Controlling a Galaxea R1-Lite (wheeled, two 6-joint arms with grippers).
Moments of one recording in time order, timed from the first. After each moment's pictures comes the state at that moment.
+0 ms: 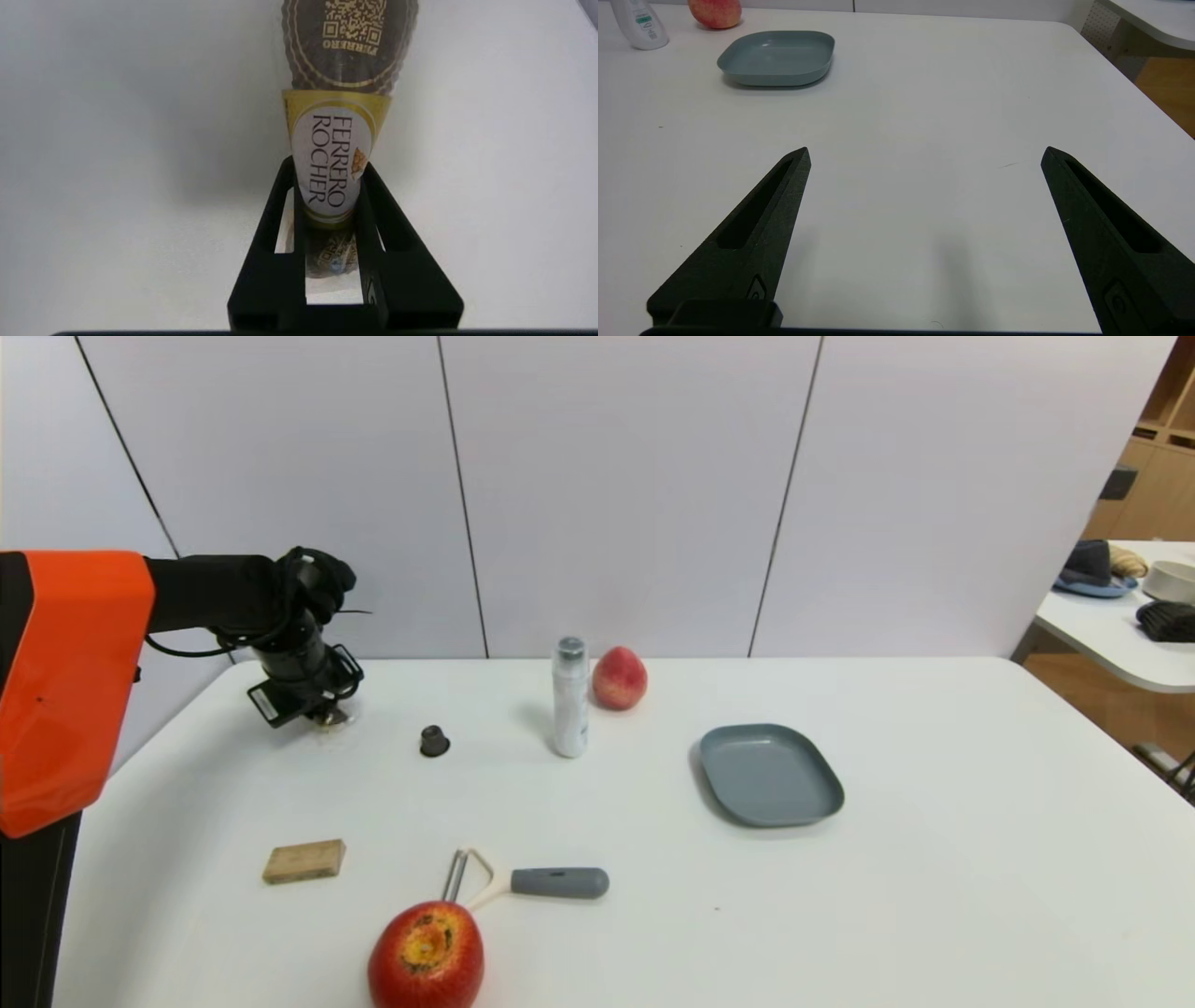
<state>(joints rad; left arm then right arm) -0.02 2.30 -1.96 0.65 0.30 -0.79 0.01 0.00 0.00 0.00 0.01 -0.04</state>
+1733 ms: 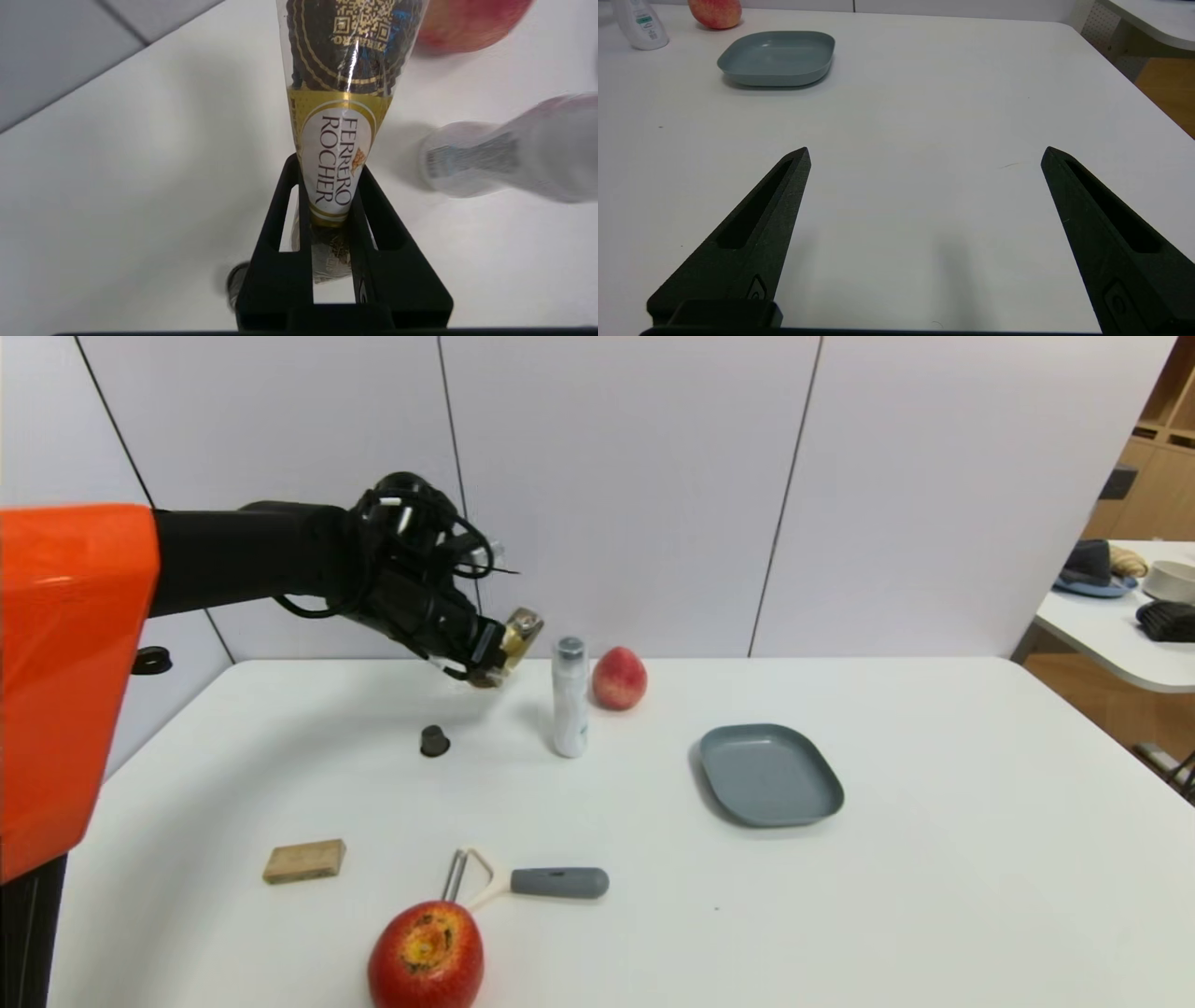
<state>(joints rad) -0.32 2.16 -1.96 0.50 -0.19 0.17 0.01 0.00 0.00 0.00 0.01 -0.04</state>
